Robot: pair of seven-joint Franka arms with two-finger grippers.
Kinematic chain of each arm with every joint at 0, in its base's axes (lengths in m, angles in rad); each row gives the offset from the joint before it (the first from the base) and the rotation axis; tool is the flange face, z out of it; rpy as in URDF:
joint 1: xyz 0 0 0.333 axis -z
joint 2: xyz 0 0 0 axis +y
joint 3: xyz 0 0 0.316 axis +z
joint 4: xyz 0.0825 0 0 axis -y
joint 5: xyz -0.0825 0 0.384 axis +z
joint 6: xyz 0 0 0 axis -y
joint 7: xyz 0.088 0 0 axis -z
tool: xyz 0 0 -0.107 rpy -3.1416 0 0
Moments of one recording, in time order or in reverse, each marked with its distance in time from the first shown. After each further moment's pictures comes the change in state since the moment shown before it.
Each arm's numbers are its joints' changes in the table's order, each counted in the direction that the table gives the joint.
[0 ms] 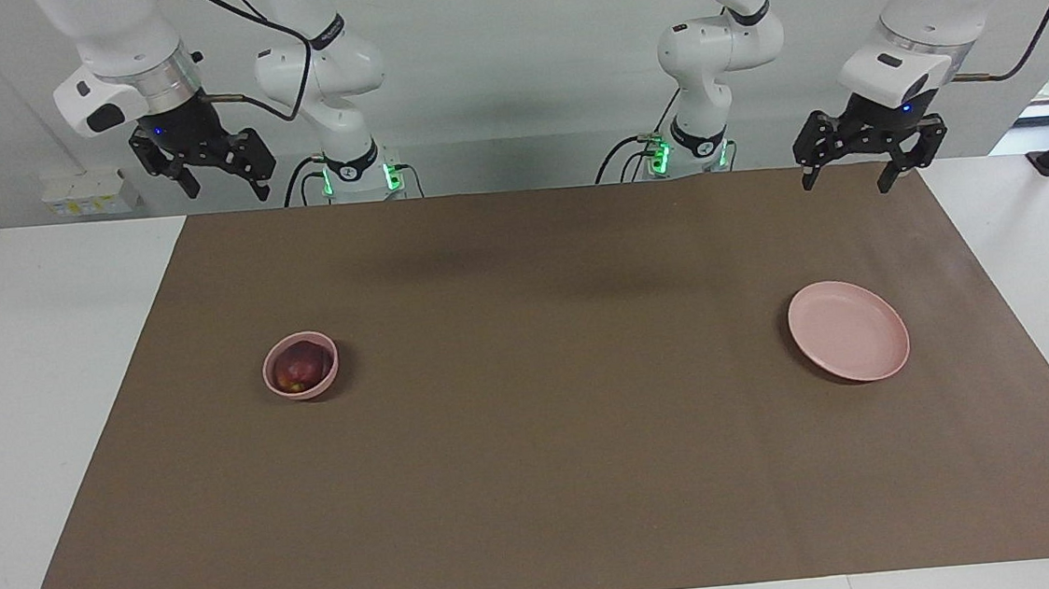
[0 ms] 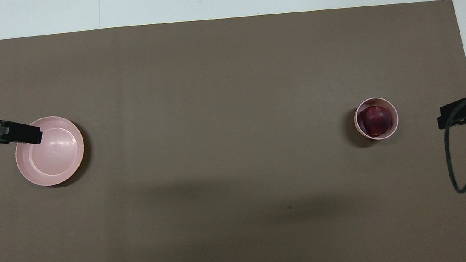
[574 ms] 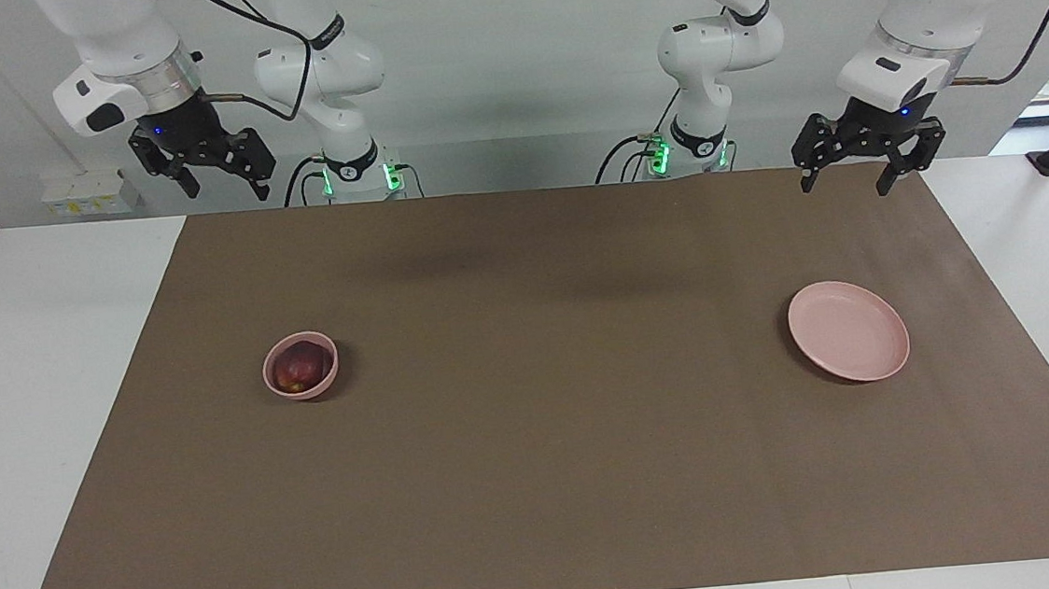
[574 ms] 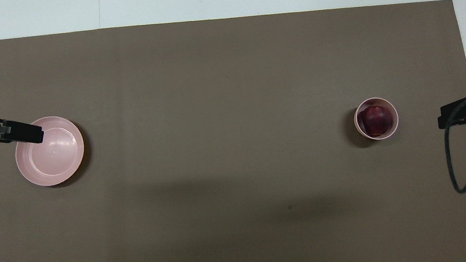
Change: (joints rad) left arm 0.000 0.004 -0.002 0.000 0.000 0.002 0.000; right arm 0.000 0.000 0.000 0.001 0.000 0.000 0.000
